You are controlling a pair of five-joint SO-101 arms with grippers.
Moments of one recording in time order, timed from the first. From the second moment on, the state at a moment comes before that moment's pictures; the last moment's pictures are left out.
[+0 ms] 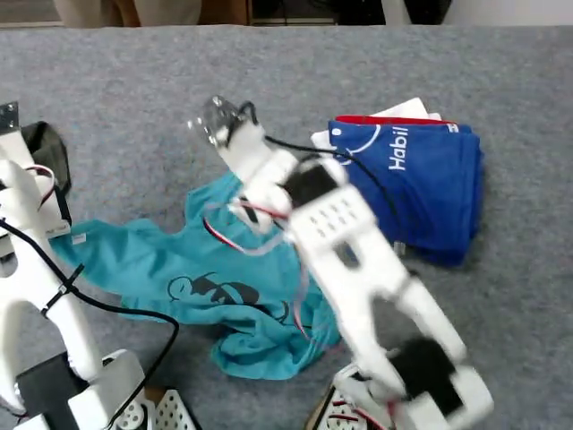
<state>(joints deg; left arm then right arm) -31.8 -18.9 16.4 83.9 -17.6 -34.3 -9.0 16.3 63.1 10.9</state>
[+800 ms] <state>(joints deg) -31.8 -18.9 18.7 81.4 -17.6 -30.6 70.3 -89.7 96.2 5.2</state>
